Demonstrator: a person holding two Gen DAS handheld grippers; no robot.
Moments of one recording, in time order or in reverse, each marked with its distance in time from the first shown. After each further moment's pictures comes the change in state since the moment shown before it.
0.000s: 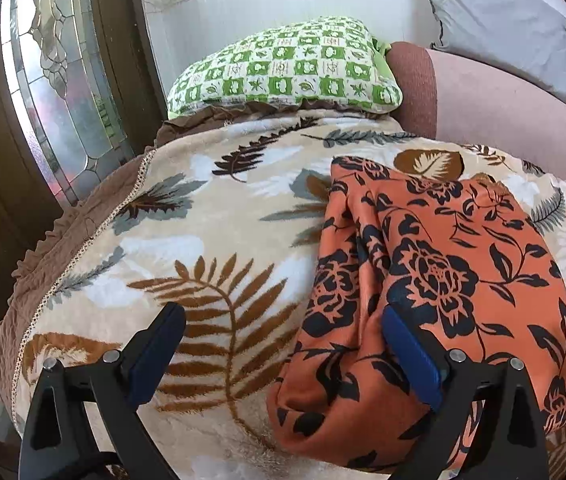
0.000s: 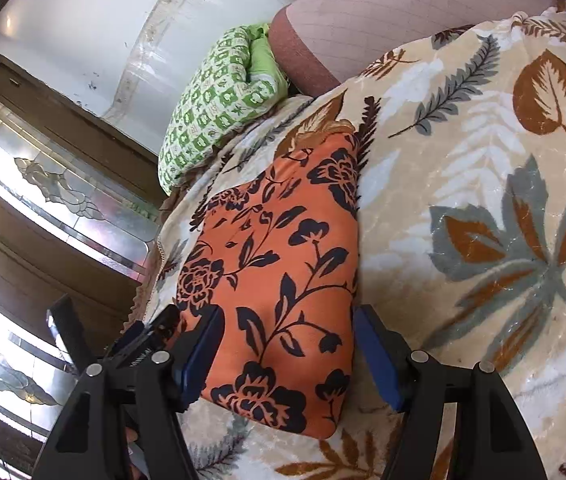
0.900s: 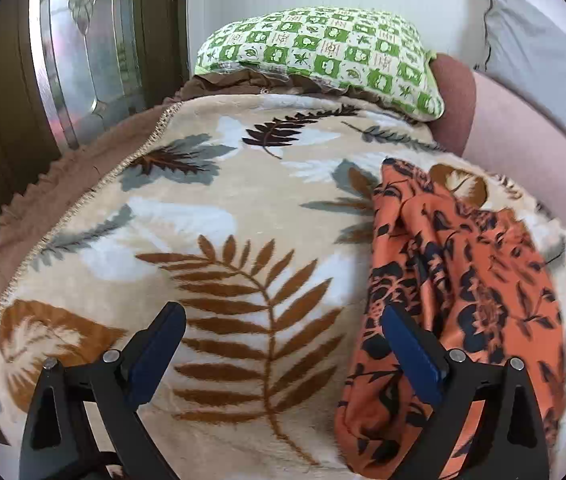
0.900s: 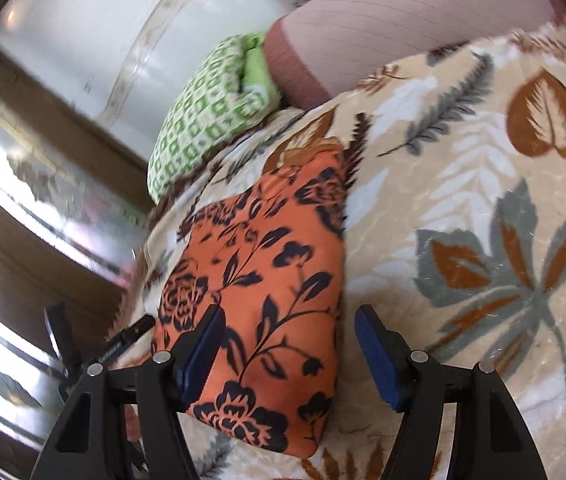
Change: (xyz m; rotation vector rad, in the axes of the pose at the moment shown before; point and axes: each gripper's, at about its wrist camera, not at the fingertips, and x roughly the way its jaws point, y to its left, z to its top) left arm 0.027 0.054 0.005 -0.198 0.099 -0.094; right arm -0.002 -0.006 0.007 -0.002 -0.045 -0.042
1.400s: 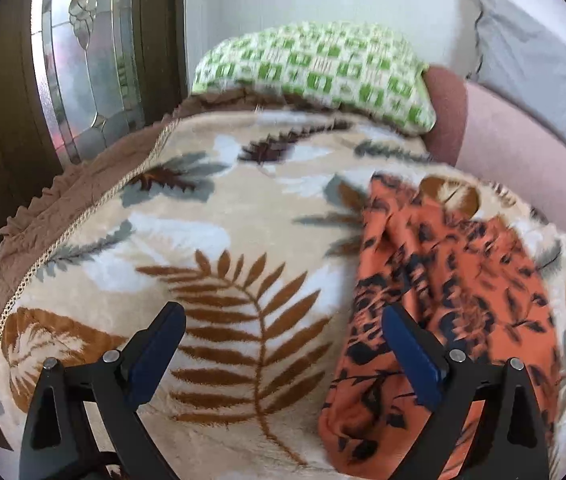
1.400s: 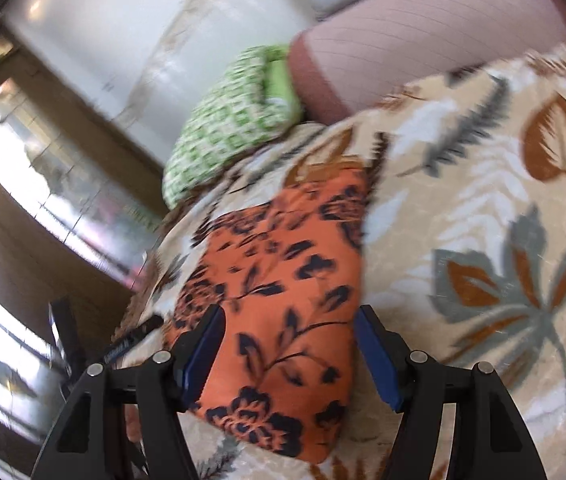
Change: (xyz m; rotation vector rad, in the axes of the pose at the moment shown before) left arm -0.018 -0.010 0.000 0.023 -0.081 0.000; right arm -0.003 0.023 -0.006 -0.121 -0.046 0.045
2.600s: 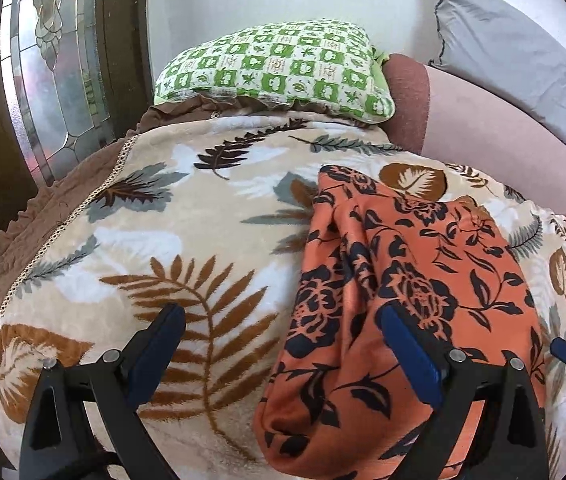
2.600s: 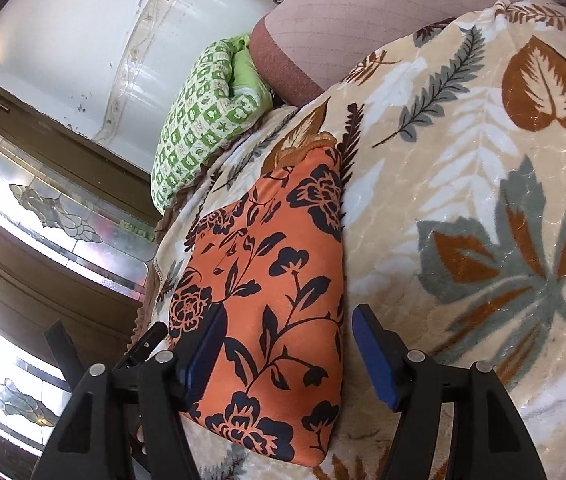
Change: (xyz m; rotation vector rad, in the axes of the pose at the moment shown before) left arm 0.000 -0.036 -0.005 0.092 0.017 -0.052; right arm 0.011 -0.032 0.005 0.190 0.056 0.012
